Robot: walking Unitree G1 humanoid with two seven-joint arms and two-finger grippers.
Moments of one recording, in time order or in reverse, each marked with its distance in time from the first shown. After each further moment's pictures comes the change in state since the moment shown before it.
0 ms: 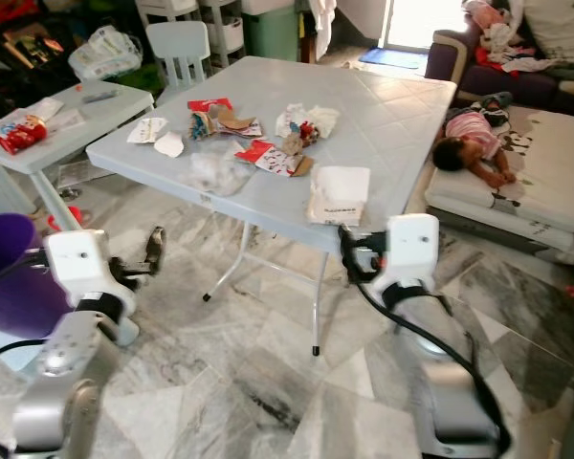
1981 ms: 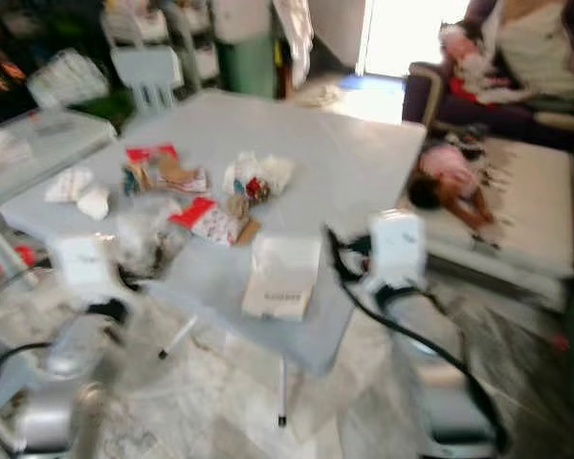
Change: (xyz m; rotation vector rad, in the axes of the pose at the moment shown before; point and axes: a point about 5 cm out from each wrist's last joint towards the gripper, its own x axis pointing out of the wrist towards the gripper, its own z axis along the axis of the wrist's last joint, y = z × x) left arm -0.001 -0.014 -0.010 -0.024 0.028 -0.063; right arm -0.002 -0.003 -0.002 -0.058 0.007 0.016
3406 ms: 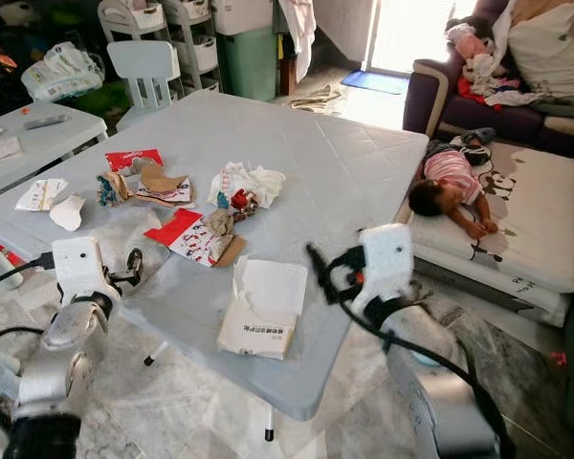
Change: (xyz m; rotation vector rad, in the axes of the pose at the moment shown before) left arm 0.035 0.058 -0.032 0.108 0.221 0.234; right arm -0.012 0.024 0.000 0.088 0.051 0.227
